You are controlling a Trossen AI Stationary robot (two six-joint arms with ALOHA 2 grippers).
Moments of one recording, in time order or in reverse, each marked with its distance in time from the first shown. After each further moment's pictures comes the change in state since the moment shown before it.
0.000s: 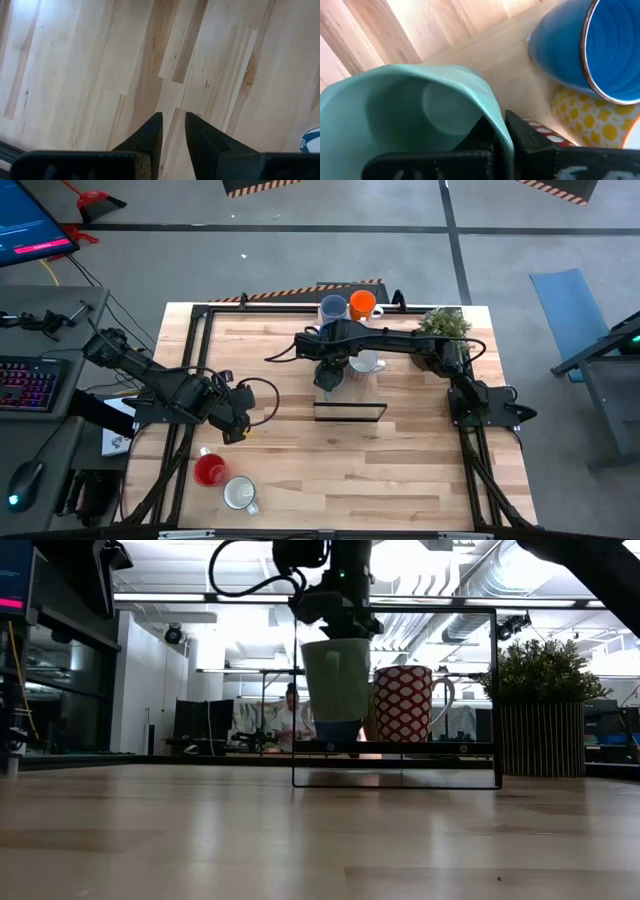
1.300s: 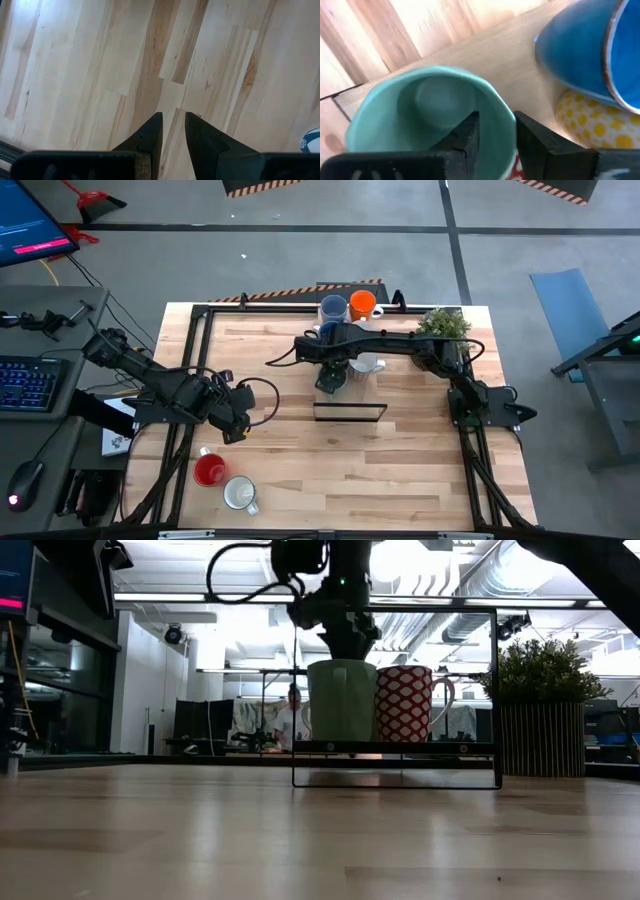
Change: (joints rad) left arm 0.000 0.000 0.000 0.000 -0.003 0.002; right arm 0.006 -0.002 -0.045 0.031 0.006 -0.035
